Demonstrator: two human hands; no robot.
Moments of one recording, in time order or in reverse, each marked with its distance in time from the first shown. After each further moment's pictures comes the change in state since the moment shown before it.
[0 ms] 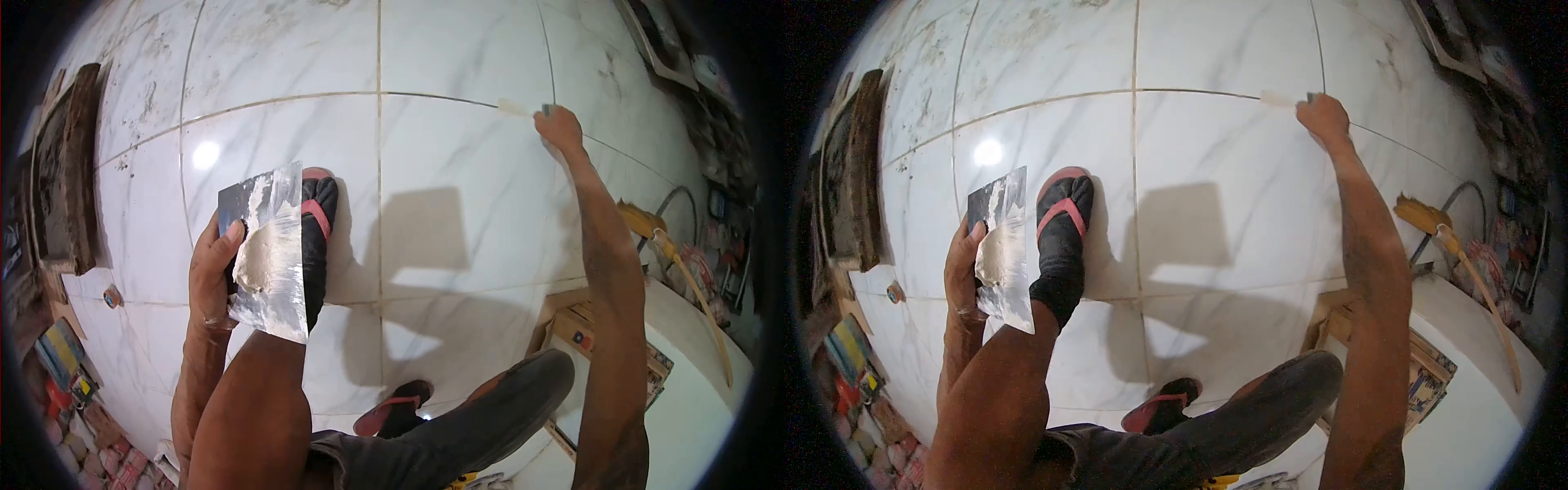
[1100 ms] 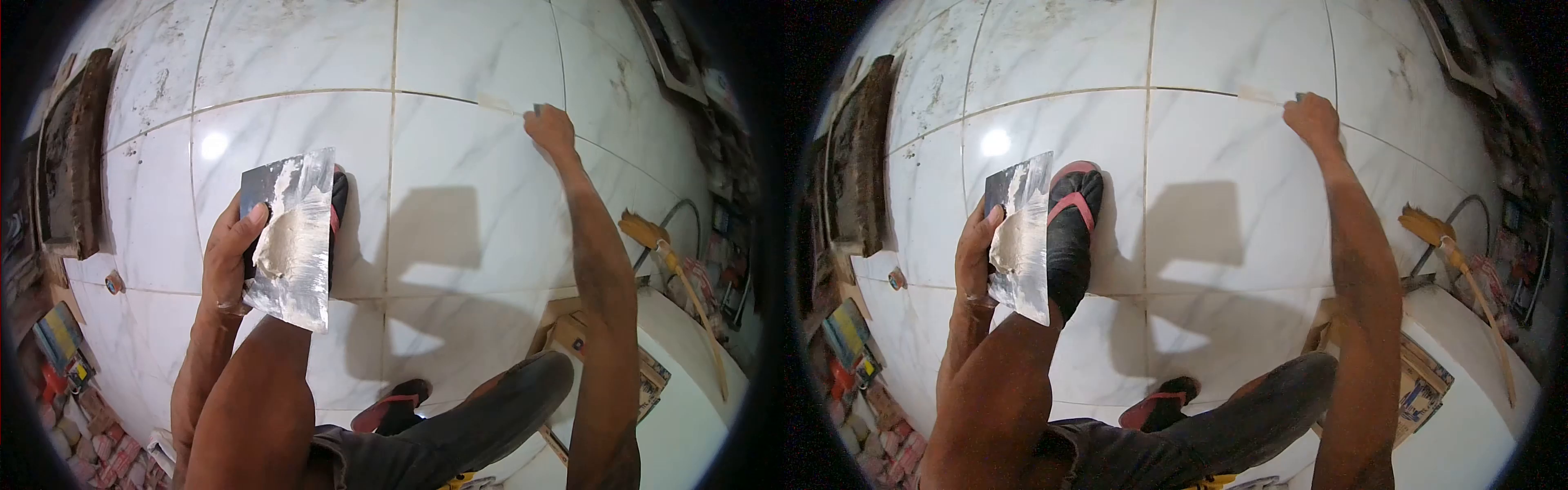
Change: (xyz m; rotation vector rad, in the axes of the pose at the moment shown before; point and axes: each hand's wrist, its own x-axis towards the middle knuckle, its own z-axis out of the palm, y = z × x) left_hand 0.002 0.002 0.014 -0.064 -0.081 -0.019; right_hand -0.011 -0.056 -0.003 -0.006 0.086 -0.018
